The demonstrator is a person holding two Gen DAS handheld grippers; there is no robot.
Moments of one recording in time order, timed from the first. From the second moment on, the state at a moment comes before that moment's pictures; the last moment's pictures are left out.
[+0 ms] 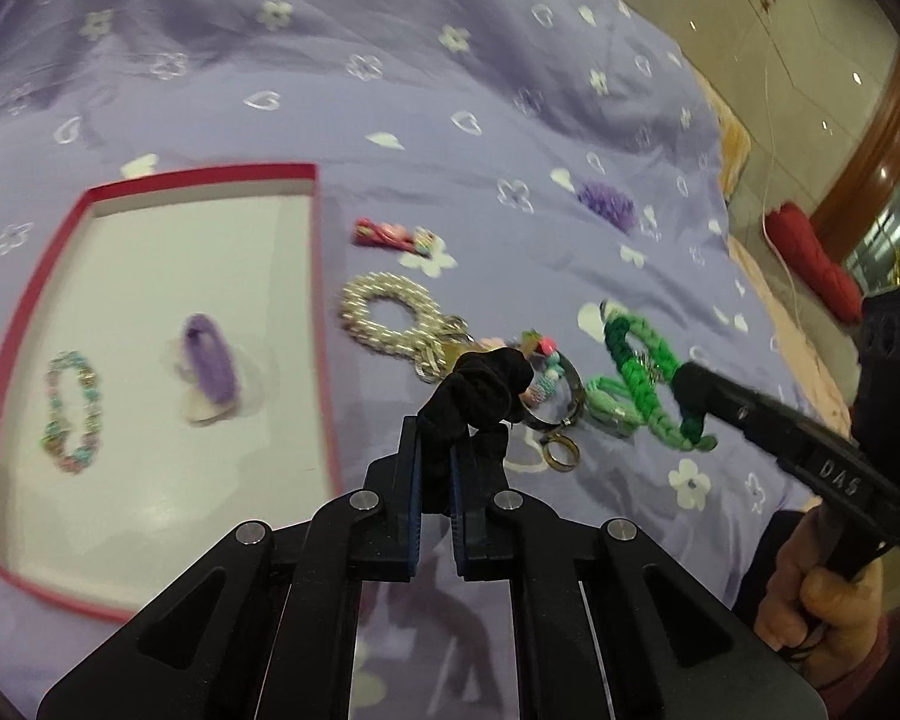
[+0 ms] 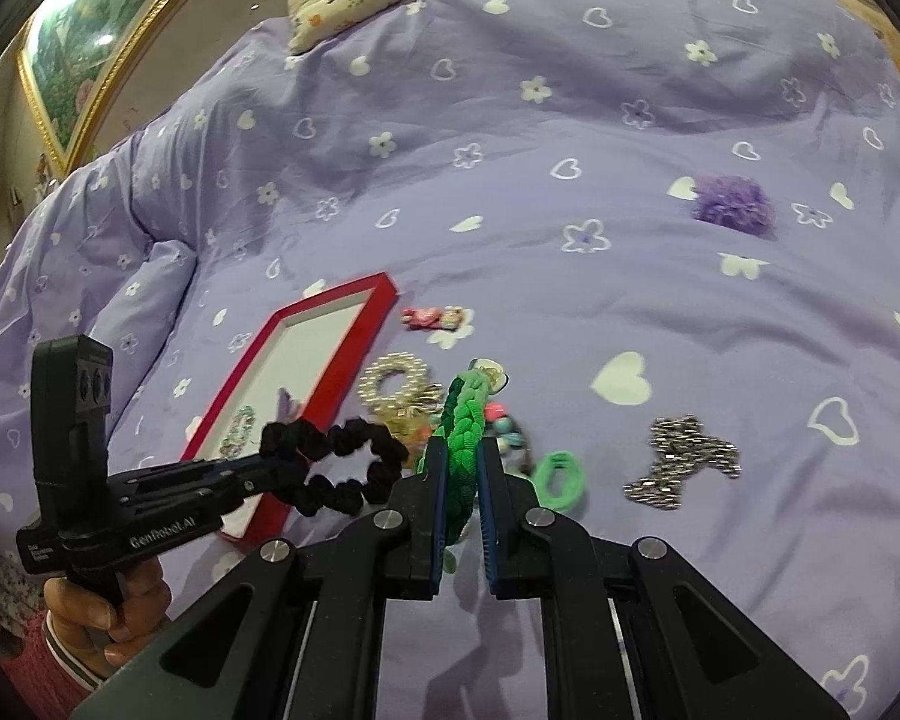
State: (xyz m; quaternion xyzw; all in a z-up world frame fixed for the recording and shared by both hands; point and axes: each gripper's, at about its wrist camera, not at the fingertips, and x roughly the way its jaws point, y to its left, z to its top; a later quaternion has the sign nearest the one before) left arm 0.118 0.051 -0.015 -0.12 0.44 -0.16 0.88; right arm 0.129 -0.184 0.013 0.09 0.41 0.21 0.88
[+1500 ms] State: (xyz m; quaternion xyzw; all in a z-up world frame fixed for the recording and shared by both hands) left arm 0.097 0.231 -0.076 -0.24 0.48 0.02 0.84; right arm 0.149 0.024 -0.043 -0.01 0.48 0.36 0.80
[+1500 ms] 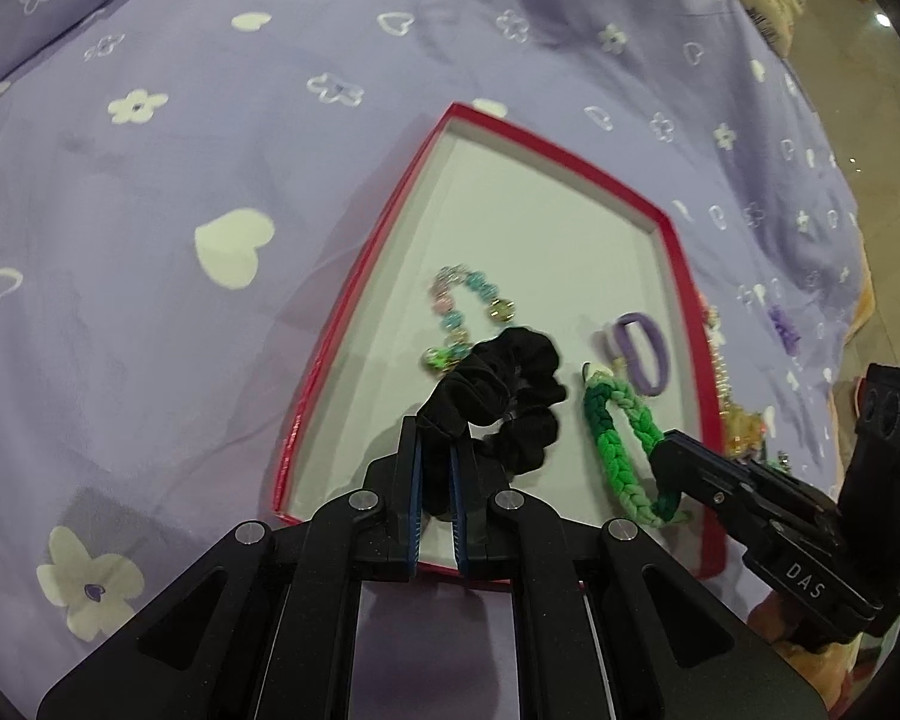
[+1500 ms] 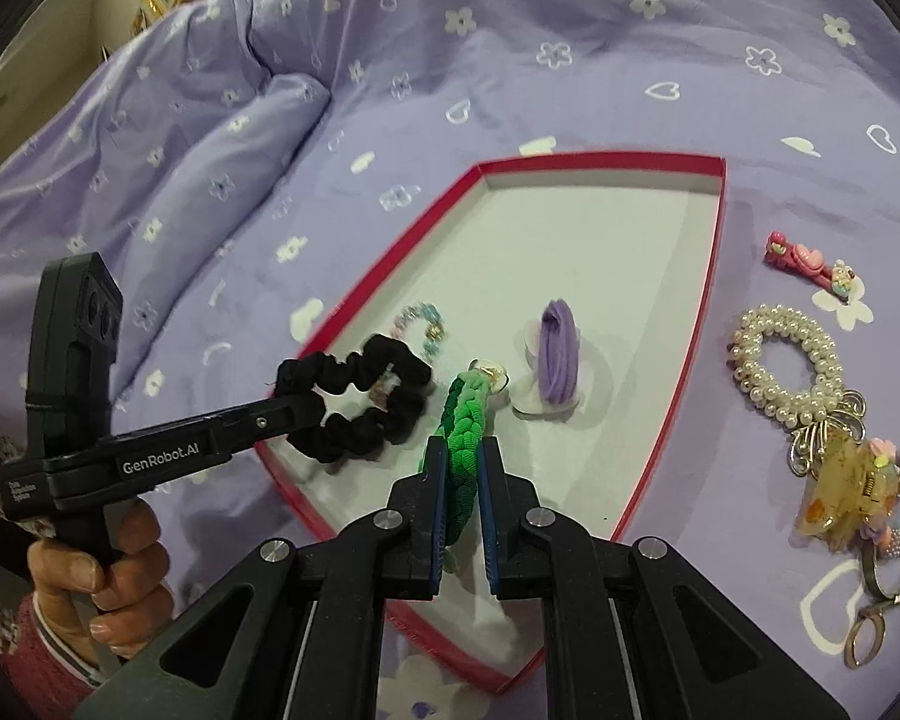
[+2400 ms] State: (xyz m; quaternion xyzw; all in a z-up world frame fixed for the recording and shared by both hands) left arm 0.087 0.196 -0.040 -0.18 0.46 0.04 0.87; right arm 0.139 -0.063 -0.009 0.06 0.45 0.31 0.83
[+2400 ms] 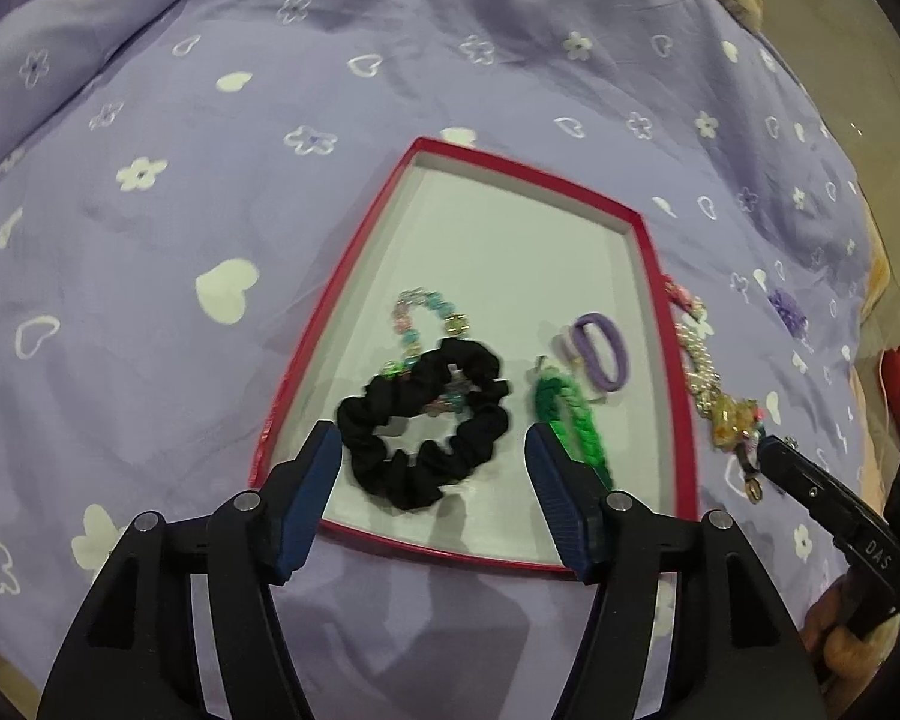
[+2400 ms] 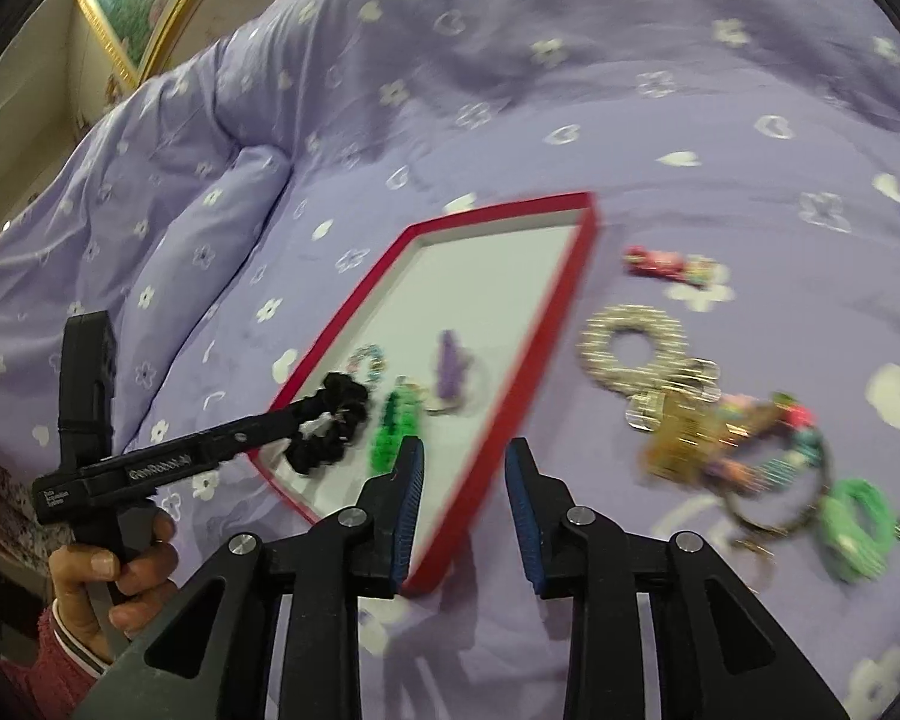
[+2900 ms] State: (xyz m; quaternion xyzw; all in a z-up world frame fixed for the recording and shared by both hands) left arm 0.100 0.117 -0.011 -0.13 0.45 -0.04 0.88; right arm 0.123 -0.184 -0.006 0.10 0.44 0.21 0.87
